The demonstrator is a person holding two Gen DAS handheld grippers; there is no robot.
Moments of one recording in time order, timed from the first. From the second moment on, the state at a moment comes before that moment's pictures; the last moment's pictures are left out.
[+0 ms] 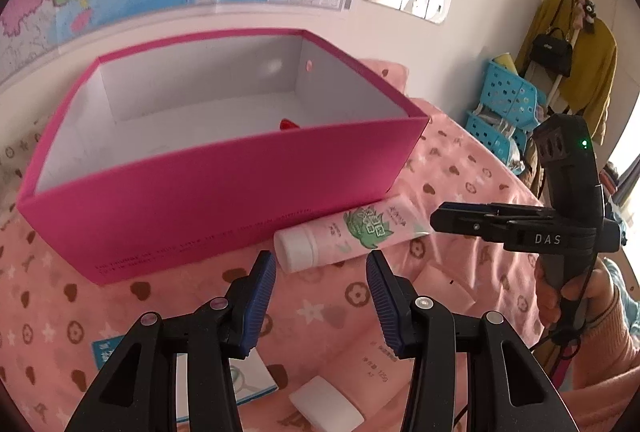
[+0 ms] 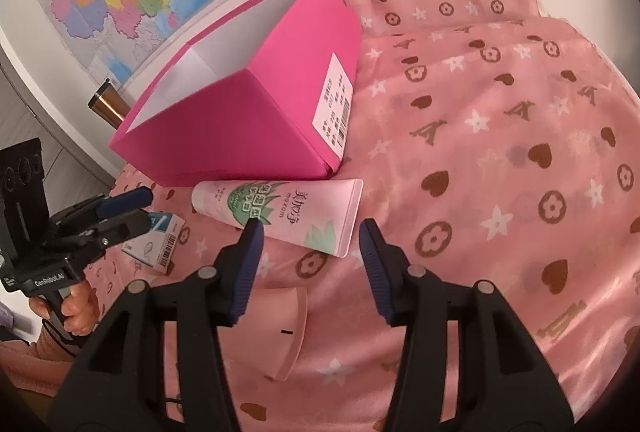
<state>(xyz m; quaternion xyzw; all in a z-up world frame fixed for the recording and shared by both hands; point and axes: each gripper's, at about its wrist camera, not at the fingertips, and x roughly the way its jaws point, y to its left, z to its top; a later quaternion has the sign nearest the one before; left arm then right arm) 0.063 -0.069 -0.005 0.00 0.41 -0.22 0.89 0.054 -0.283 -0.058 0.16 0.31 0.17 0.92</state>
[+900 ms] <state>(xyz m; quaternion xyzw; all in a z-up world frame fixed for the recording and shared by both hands) 0.081 -0.080 -0.030 -0.02 0.44 -0.22 0.87 0.075 -0.272 -0.066 0.16 0.33 0.18 0.91</state>
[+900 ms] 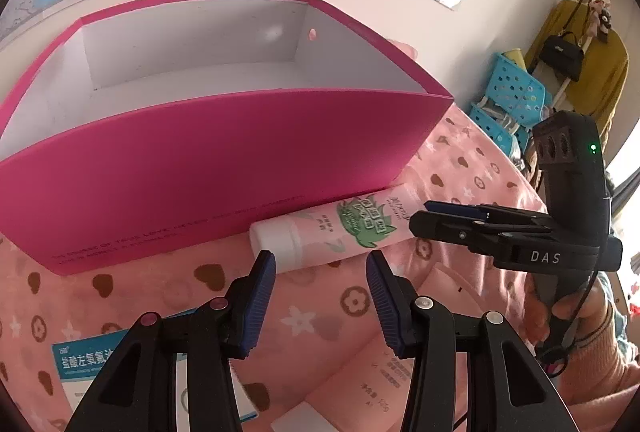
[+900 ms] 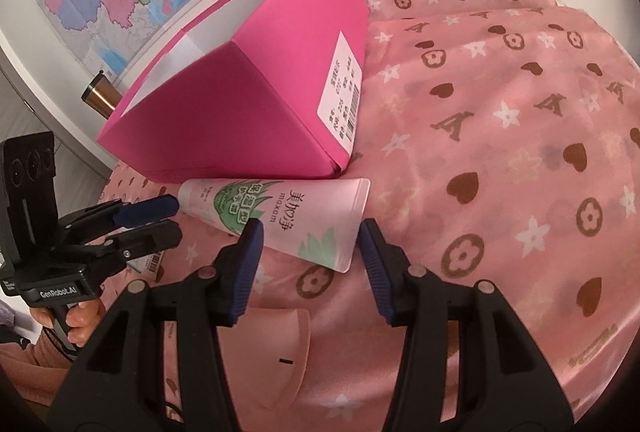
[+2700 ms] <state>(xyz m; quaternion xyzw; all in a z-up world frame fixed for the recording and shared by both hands) 0.038 -0.068 0.036 0.00 0.36 -0.23 0.90 0.020 -0.250 -0.004 0.09 0.24 0.18 0.95</state>
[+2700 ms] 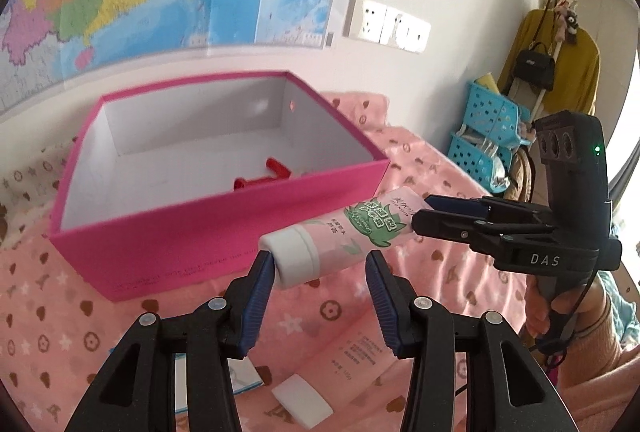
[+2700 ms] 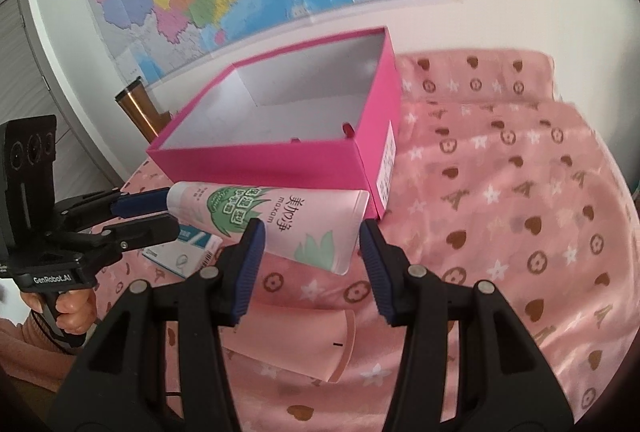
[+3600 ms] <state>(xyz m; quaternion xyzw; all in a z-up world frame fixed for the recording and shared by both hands) 0.058 -0.052 0.074 0.01 0.31 -0.21 0.93 0.040 -0.235 0.041 0.06 0.20 0.19 0.96</state>
